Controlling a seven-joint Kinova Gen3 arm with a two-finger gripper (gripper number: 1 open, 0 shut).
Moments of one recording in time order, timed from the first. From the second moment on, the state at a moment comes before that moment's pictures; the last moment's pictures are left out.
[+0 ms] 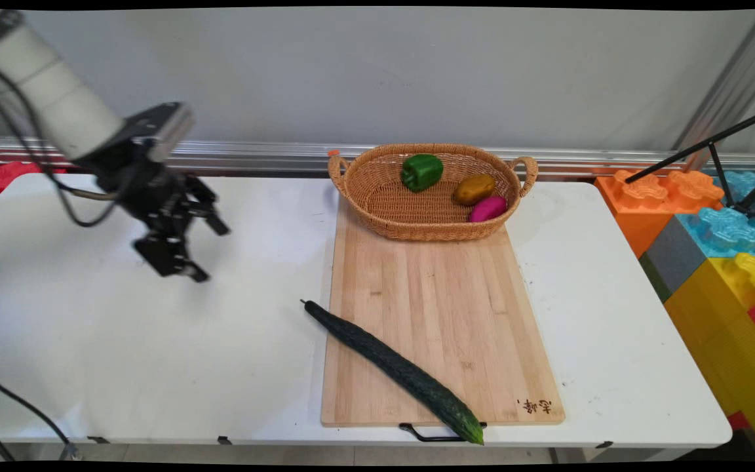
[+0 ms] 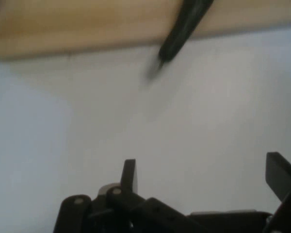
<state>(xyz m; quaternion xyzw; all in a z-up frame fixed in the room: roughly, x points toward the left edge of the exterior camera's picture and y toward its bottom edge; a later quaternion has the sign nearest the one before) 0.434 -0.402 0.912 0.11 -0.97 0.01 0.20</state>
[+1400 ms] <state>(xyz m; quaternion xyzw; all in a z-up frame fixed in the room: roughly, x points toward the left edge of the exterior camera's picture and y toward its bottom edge) 0.233 -0.435 0.790 -0.13 -0.95 -0.02 0.27</state>
